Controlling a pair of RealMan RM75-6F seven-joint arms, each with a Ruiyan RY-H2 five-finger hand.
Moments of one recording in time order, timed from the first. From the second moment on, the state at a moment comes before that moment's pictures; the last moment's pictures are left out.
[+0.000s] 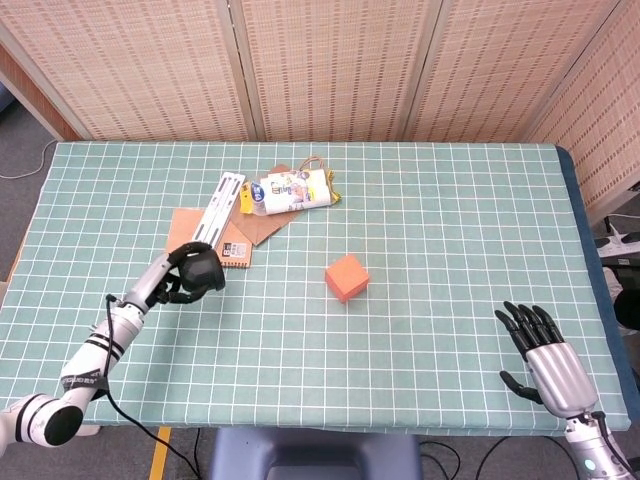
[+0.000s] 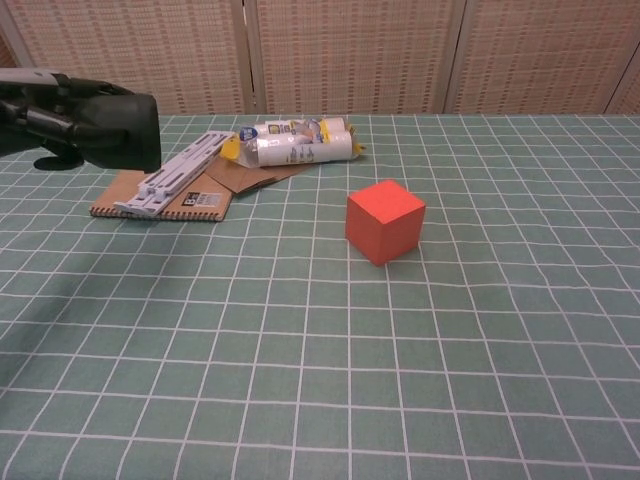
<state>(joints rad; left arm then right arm) -0.69 -1.15 -0.19 -1.68 1.11 0.83 -0.72 0.08 -1.16 -0.05 -1.57 -1.69 1.48 -0.04</state>
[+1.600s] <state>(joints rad) -0.89 -1.18 0.08 -1.50 0.54 0.74 0.68 0.09 -1.15 -0.05 -1.57 -1.68 1.47 -0.05</state>
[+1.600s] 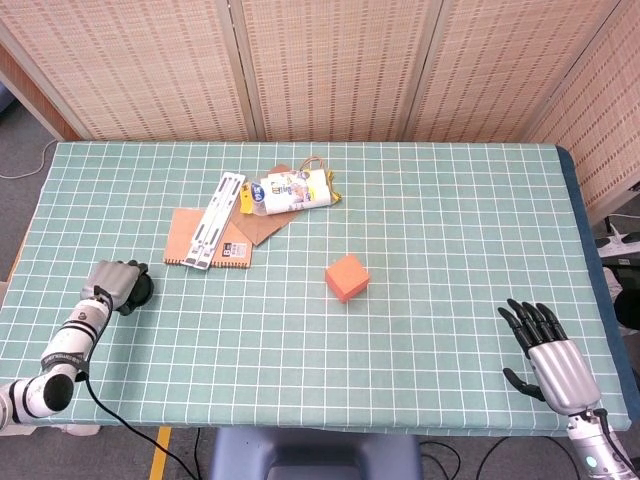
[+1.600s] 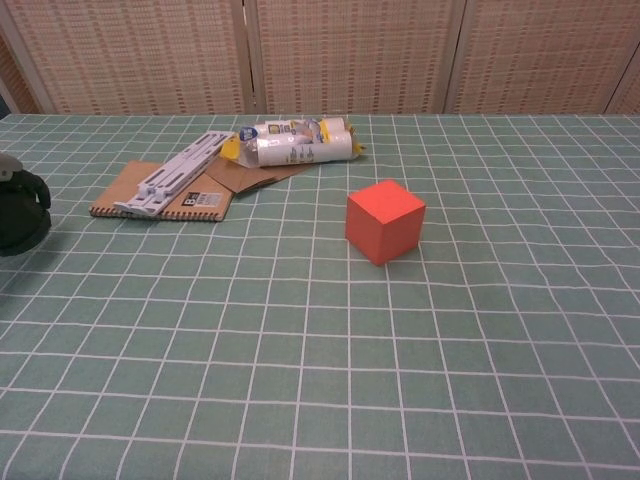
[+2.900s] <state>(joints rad) -0.96 -1.24 0.19 -1.62 0.31 0.92 0.87 0.09 -1.14 -0.05 -1.58 -1.68 1.47 -0.03</state>
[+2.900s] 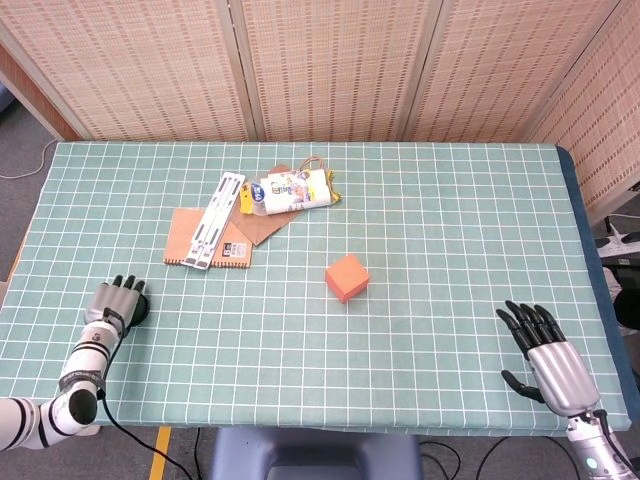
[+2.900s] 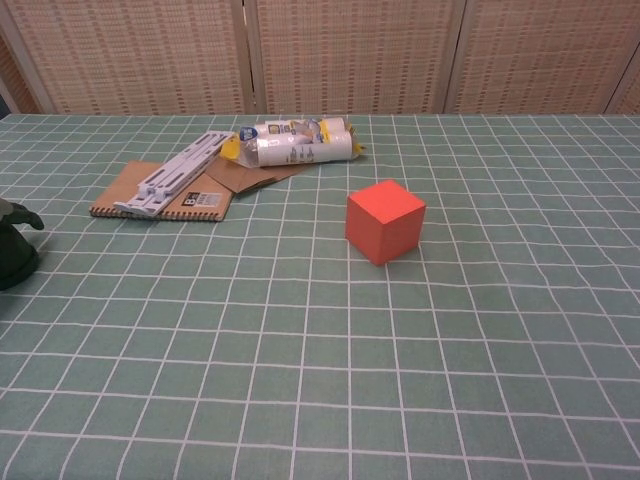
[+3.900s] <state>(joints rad) -0.82 -1.22 0.15 -1.61 0.60 1.01 0.76 0.09 -1.14 -0.06 -1.58 -1.69 1.47 -0.04</state>
